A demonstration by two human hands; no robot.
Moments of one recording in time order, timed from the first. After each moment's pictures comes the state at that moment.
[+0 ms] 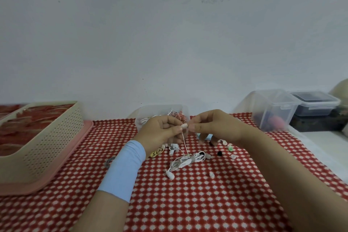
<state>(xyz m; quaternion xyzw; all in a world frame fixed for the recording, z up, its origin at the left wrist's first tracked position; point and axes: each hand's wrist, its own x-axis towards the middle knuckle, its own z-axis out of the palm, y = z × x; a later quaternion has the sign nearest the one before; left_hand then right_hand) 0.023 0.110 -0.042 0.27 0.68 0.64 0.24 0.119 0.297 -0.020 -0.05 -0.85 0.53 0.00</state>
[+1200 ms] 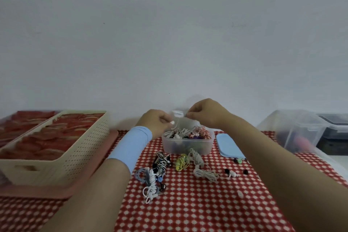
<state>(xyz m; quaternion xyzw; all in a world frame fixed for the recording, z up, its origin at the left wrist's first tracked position) -0.063 0.063 -0.004 0.27 0.89 0.36 0.02 0.013 0.254 0.018 -0.09 -0.94 0.29 0.12</state>
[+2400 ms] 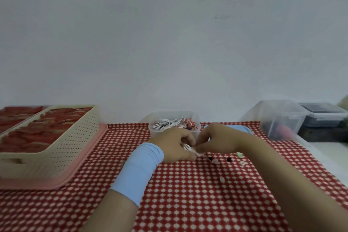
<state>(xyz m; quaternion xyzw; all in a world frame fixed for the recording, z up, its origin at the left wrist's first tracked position) 0.030 0.097 -0.025 0.42 0.85 0.27 0.14 0.105 0.277 -0.021 -0.04 -0.96 0.26 -0.05</state>
